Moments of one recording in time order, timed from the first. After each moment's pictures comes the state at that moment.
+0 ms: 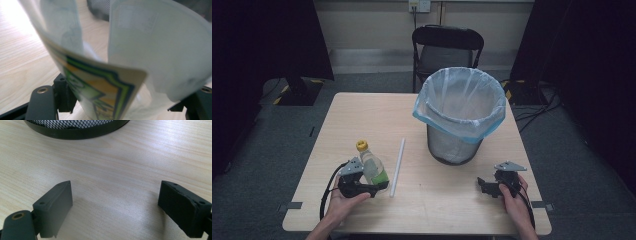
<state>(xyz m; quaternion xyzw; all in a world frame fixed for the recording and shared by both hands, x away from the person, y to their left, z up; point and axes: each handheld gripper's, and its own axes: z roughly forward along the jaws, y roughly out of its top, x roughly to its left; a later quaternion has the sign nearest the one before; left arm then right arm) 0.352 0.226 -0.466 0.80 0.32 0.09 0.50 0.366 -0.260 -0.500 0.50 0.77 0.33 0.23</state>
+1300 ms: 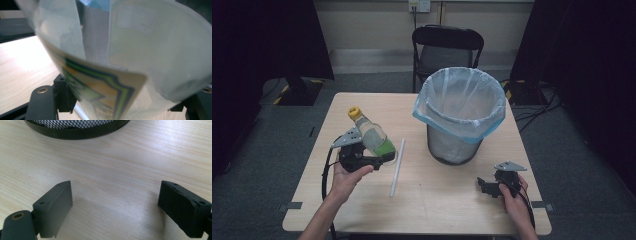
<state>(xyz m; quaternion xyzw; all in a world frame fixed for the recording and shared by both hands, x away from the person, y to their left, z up) 0.384 0.206 -0.378 0.76 0.29 0.12 0.57 0.366 -0.260 -0.500 0.50 0.77 0.33 0.23</state>
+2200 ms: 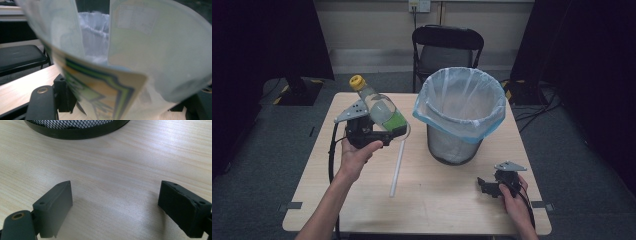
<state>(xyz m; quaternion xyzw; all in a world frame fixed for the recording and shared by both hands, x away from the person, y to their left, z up) 0.405 0.177 -0.307 0.73 0.25 0.14 0.62 0.366 -0.260 -0.500 0.50 0.77 0.33 0.23</state>
